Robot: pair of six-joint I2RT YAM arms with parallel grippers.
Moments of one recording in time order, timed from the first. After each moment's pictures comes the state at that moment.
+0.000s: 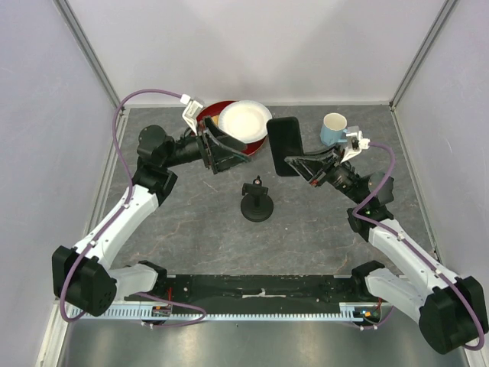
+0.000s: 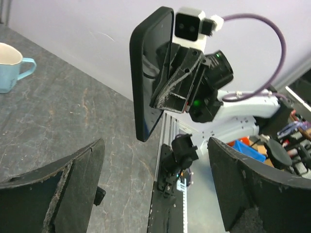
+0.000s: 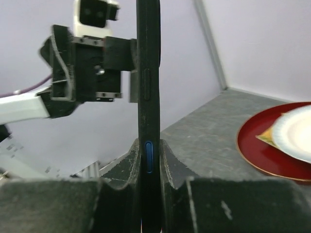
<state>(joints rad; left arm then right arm) -0.40 1.21 1.02 0.42 0.92 -0.76 0.37 0.94 0.57 0.81 -0.55 0.68</state>
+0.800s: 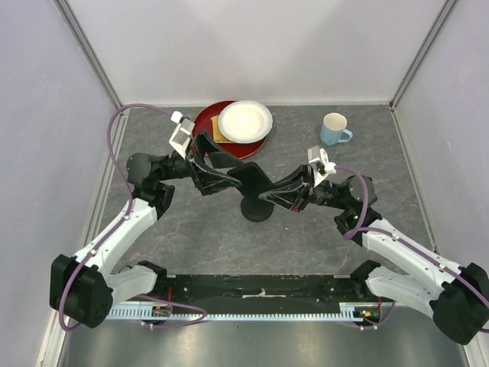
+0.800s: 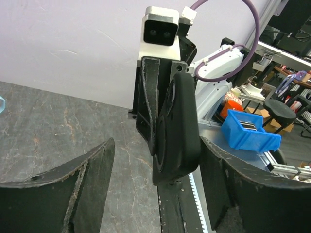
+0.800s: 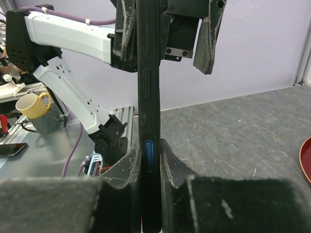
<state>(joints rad) -0.39 1.12 0.81 0.91 1.12 -0.83 0.63 0.98 0.61 0.77 -0.79 0.44</state>
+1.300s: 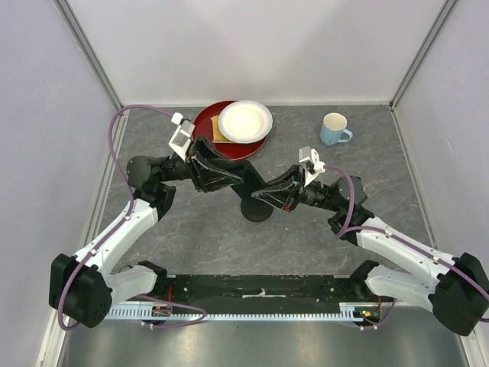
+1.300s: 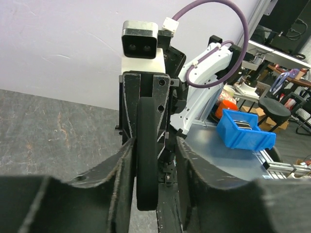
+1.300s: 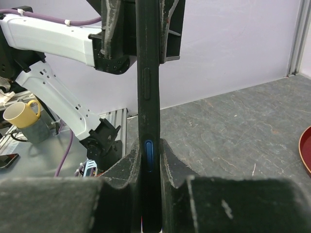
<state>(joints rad) -0.41 1.12 0.81 0.98 1.13 -0.87 0.70 1.04 0.61 0.76 -0.67 0.41</state>
